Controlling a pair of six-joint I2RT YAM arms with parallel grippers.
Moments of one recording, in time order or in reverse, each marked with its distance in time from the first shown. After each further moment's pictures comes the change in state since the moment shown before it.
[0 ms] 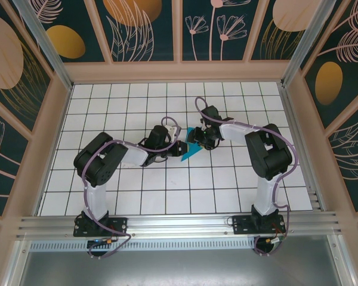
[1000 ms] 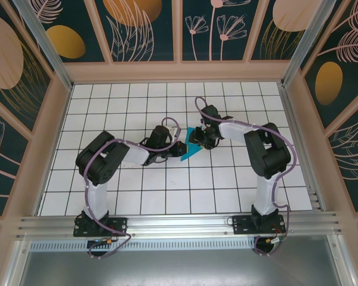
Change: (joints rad) left arm 0.000 0.022 0.021 -0.050 -0.026 0.005; right arm 0.001 0.032 0.035 -0.053 0.017 -0.001
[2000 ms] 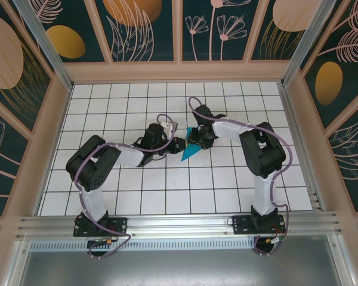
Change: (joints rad) left arm 0.011 -0.103 -0.059 0.096 0.029 -0.027; right arm 0.056 0.040 0.074 -0.100 0.150 0.023
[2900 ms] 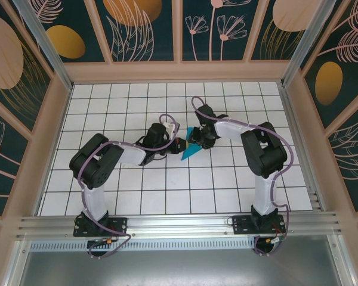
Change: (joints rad) left arm -0.005 0.038 0.032 -0.037 0.000 0.030; right arm -0.021 -0.008 -0.023 0.031 -0.051 0.026
